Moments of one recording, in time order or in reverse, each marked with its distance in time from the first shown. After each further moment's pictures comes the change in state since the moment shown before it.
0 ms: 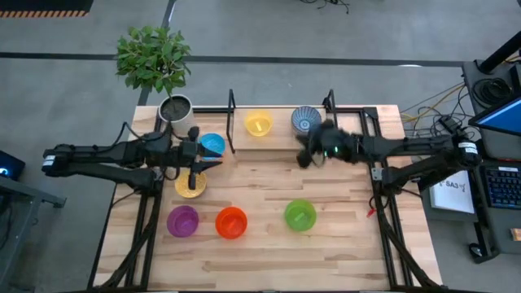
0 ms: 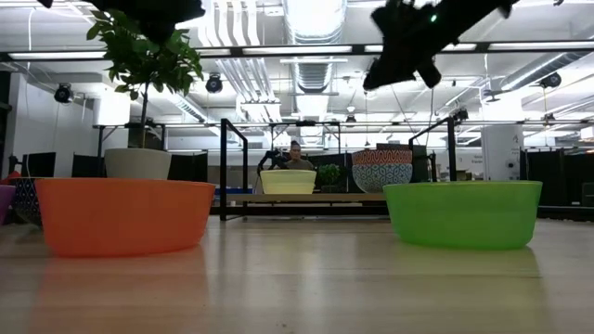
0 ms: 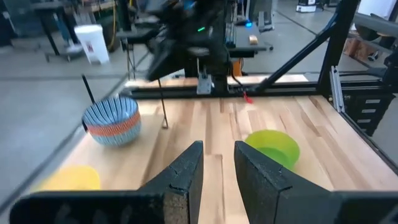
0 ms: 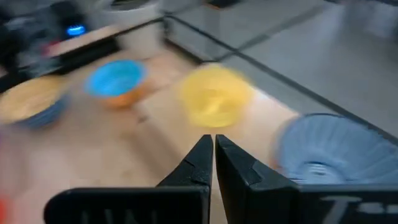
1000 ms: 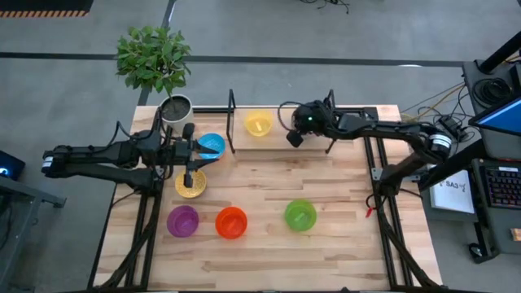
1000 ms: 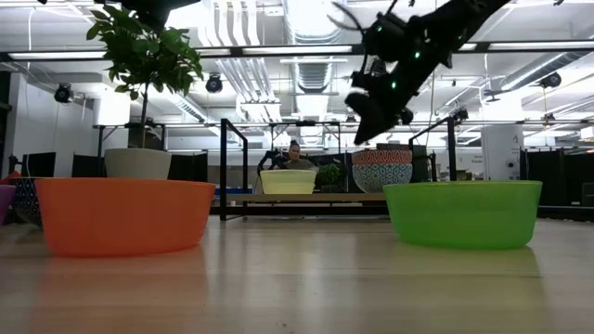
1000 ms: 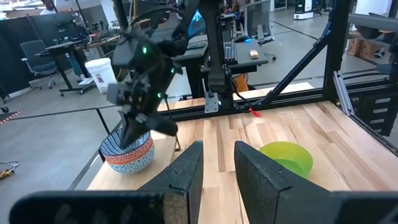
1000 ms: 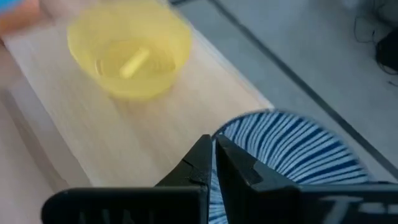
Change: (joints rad) left arm 0.000 -0.051 0.000 0.039 -0.002 0.135; right arm -0.343 0.304 0.142 -0.036 -0.163 -0.261
